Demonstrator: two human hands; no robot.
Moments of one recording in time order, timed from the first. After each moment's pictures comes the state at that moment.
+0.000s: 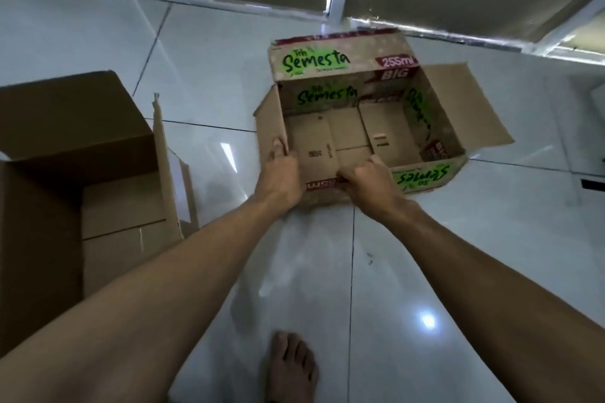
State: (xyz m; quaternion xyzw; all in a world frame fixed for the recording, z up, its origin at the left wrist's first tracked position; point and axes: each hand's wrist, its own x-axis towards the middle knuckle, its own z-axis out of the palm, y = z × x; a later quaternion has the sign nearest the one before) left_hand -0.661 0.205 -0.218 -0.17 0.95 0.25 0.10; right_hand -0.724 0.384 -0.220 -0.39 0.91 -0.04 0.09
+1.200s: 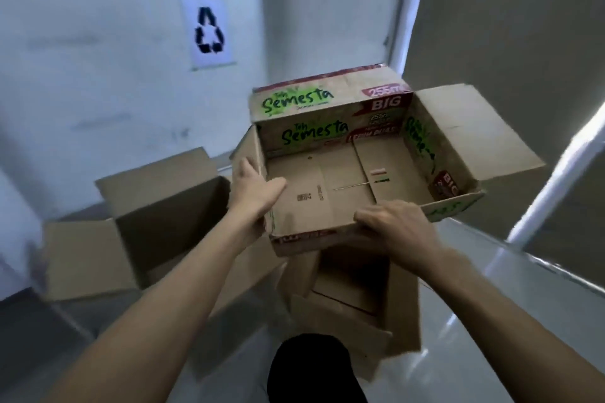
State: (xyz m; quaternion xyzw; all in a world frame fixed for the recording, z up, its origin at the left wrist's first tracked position) left_hand -0.241 -0.039 0.156 -0.55 0.71 0.35 -0.28; right_hand -0.429 0.160 0.154 -0.72 0.66 -0.08 -0.19
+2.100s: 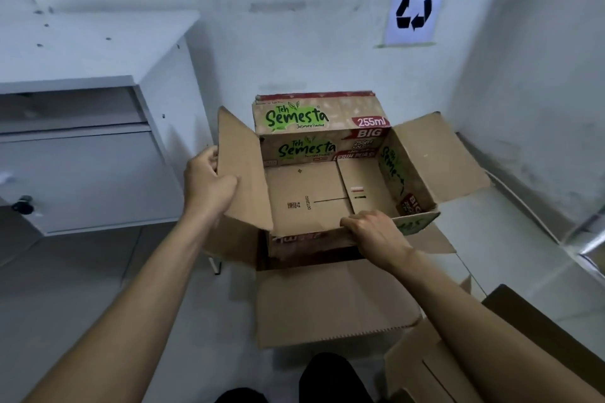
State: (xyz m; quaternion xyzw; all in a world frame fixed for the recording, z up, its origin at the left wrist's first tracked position) left_hand -0.001 -0.136 0.152 -0.65 0.46 0.24 -0.55; right_hand -0.294 -0.164 0.059 -0.90 0.43 -0.07 -0.05
